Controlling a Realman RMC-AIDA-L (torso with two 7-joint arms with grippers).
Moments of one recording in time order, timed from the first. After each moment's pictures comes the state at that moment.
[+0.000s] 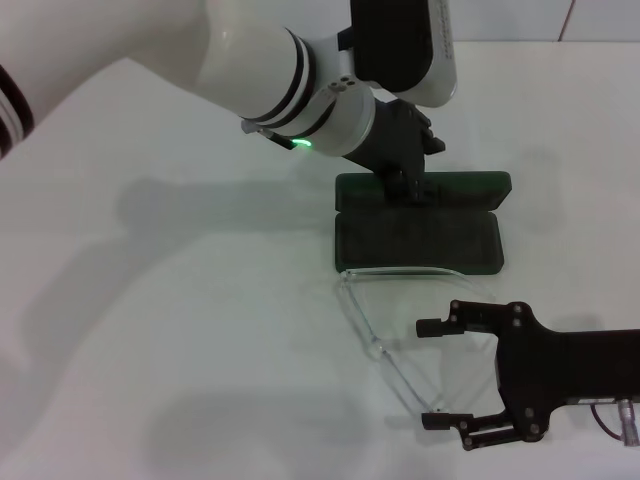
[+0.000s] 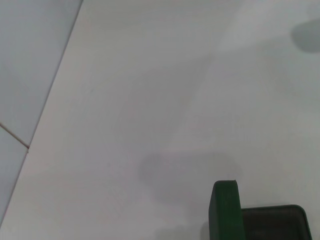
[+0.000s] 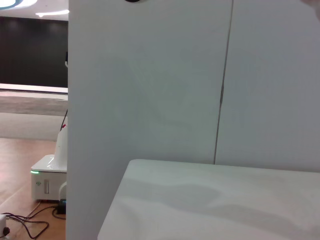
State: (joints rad) left arm -0.93 -2.10 1.71 0.92 2.18 0.97 -1.88; right arm 0.44 2.02 -1.19 -0.41 -1.60 -1.70 0.68
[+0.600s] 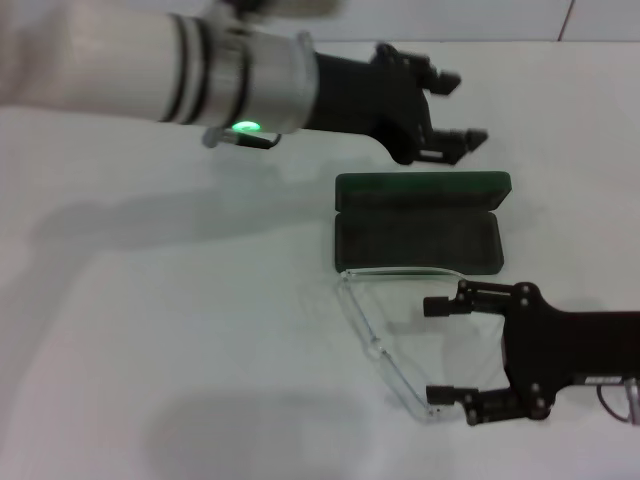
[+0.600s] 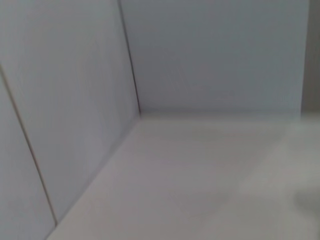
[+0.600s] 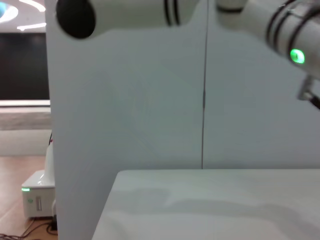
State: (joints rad) left arm -0.66 -2.09 1.52 1.13 1.82 1.06 -1.78; right arm 0.44 2.01 -1.16 -0.43 -1.58 -1.70 0.79
